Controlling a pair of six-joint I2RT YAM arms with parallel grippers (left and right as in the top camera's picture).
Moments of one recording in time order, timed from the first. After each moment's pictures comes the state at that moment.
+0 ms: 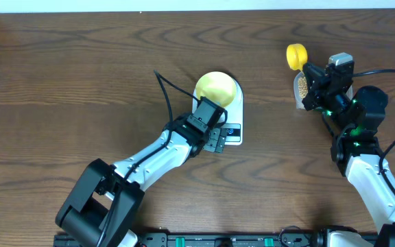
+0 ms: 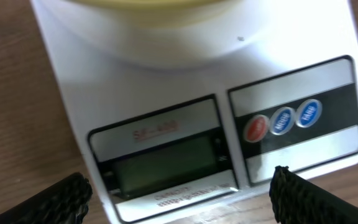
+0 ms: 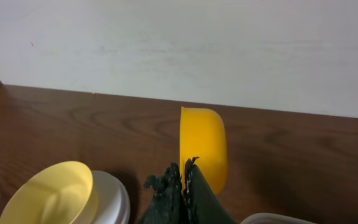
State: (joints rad) left arm -0.65 1.69 0.93 -0.37 -0.08 -0.31; right arm -0.06 1.33 0.62 0.53 -0.48 0.06
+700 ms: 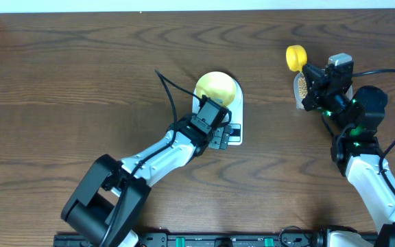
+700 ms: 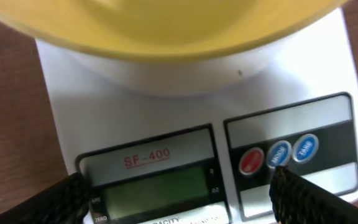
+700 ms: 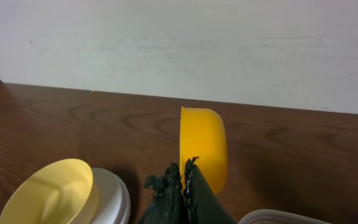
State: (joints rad) left arm -0.66 1.73 0.93 -0.29 -0.12 -0.38; right arm -0.06 1.33 0.62 0.52 -0.48 0.06
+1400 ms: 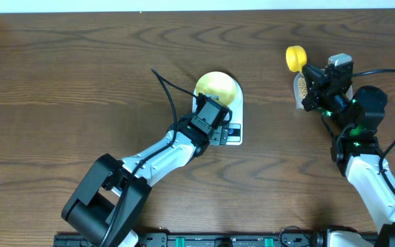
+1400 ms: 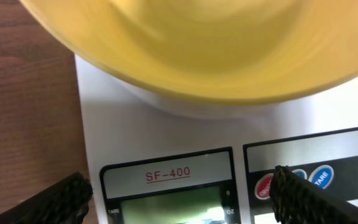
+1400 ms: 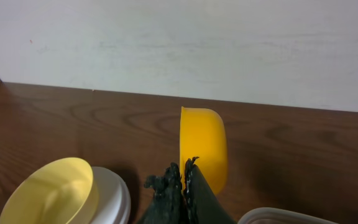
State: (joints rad) left arm -0.66 1.73 0.93 -0.26 -0.19 -0.44; right arm -0.06 1.33 0.62 0.51 -0.48 0.06
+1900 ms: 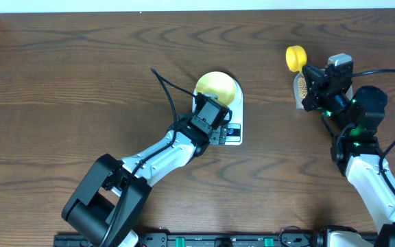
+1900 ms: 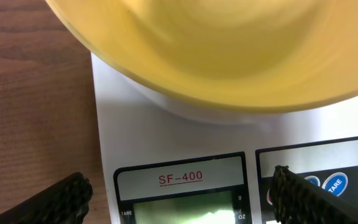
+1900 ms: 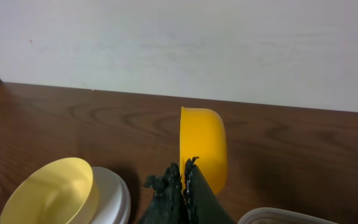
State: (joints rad) left arm -0.66 1.73 0.93 -0.26 -0.23 -0.44; right arm -0.06 1.33 0.62 0.51 -0.48 0.06
